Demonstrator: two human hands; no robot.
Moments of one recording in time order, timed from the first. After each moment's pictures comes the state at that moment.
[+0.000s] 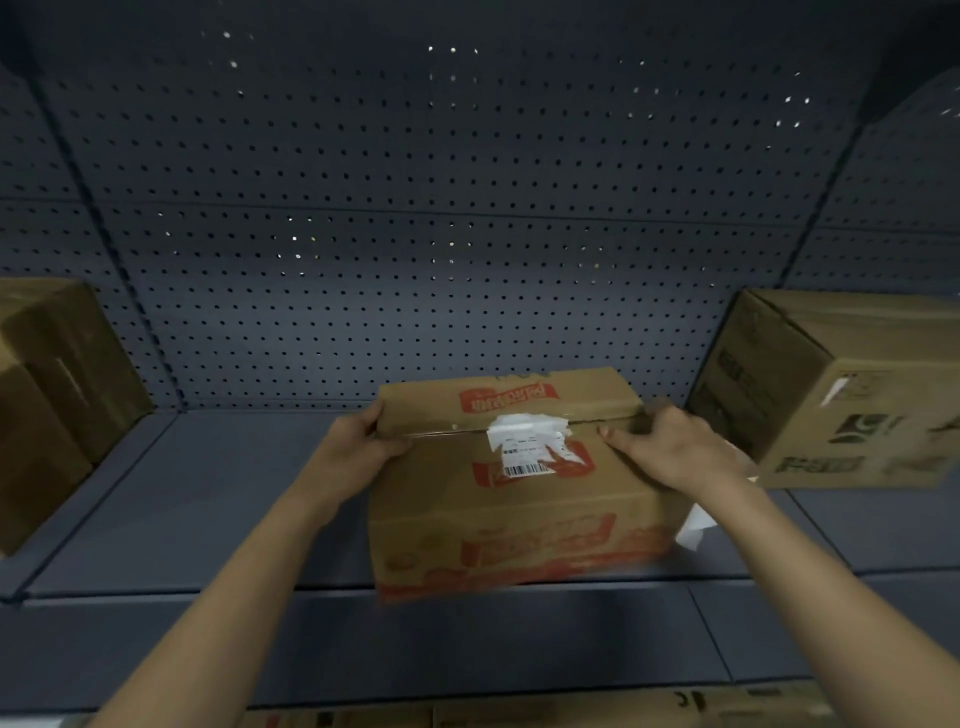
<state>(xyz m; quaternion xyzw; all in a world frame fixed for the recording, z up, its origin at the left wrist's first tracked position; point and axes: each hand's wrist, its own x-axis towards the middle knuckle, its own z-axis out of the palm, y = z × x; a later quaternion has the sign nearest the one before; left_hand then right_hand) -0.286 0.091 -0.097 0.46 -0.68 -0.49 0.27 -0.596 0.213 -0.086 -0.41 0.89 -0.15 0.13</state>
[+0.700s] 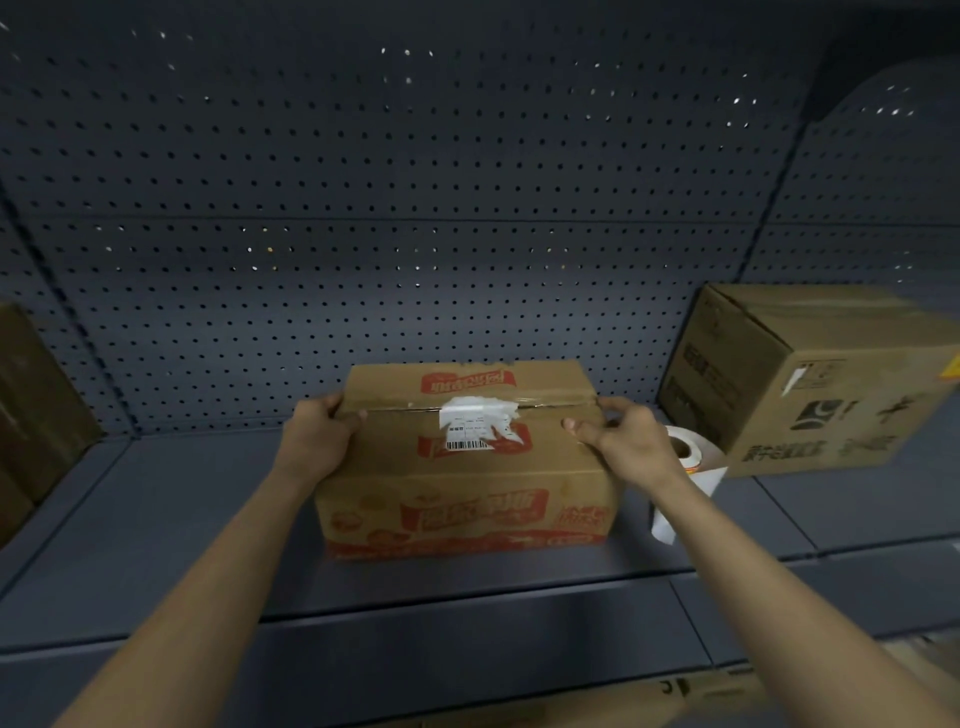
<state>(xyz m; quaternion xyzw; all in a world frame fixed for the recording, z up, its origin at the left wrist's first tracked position) -0.298 0.041 -0.102 0.51 -0.71 -0.38 0.31 -0.594 0.201 -0.108 -0.38 0.81 -0.41 0.18</state>
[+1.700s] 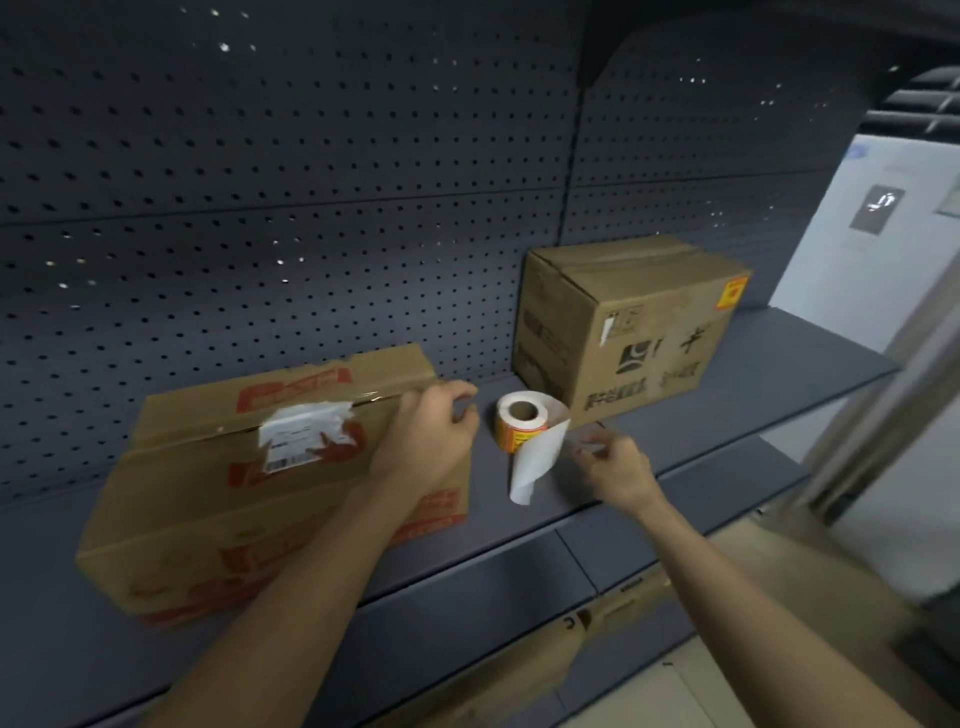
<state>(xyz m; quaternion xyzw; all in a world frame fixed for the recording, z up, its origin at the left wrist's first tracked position) -0.507 0.168 -0.094 0.29 -0.89 -0.28 0.23 -0.692 0.322 -0.175 -0.24 0.87 -0.41 0.15</state>
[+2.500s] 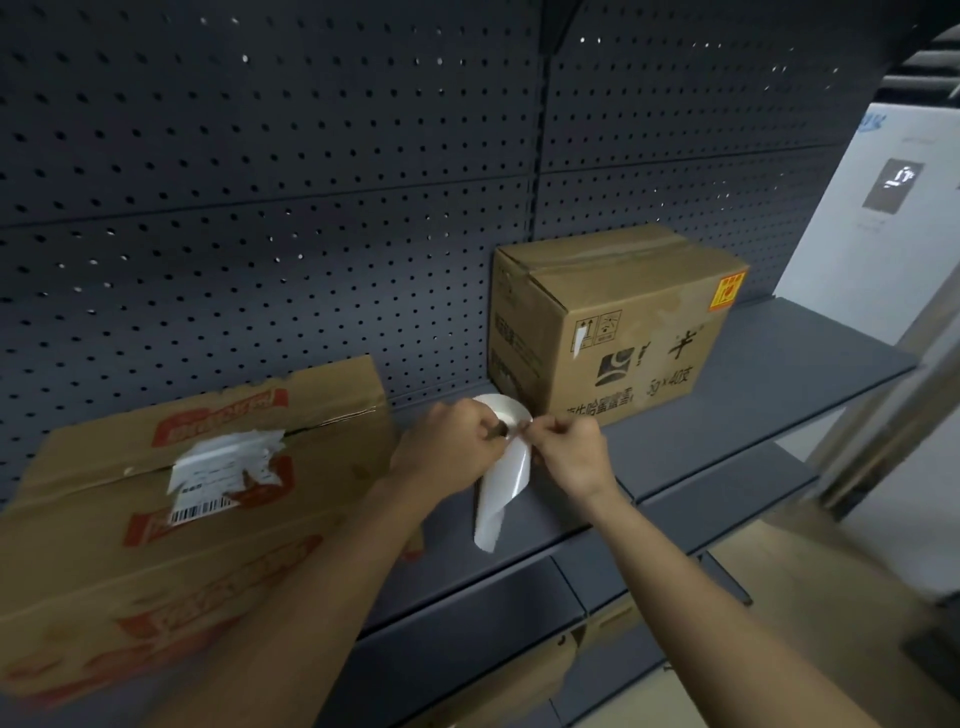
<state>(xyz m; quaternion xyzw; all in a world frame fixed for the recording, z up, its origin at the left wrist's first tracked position) -0.597 0.173 -0.111 0.27 -0.92 -0.27 0.10 -0.729 0.276 -0.173 -0.21 0.78 -0.56 0.17</state>
